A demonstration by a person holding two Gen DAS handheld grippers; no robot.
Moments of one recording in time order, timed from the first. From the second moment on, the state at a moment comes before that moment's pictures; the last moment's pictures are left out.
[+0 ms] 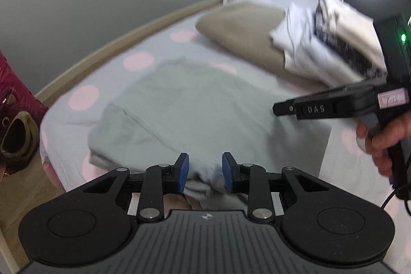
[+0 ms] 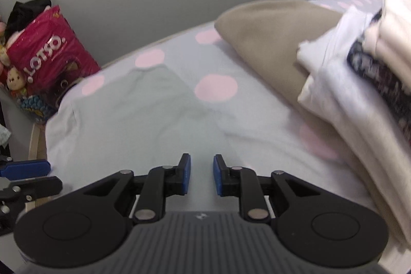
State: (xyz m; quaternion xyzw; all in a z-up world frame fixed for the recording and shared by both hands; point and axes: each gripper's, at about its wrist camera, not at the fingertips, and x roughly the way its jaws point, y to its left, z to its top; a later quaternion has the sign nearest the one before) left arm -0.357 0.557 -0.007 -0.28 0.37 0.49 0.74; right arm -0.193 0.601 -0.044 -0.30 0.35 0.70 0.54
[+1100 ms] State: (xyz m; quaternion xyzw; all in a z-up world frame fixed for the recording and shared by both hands) left arm -0.348 0.480 0.014 -0.22 0.30 0.55 0.75; right arm -0.193 0.413 0.001 -0.18 0.28 0.68 0.65
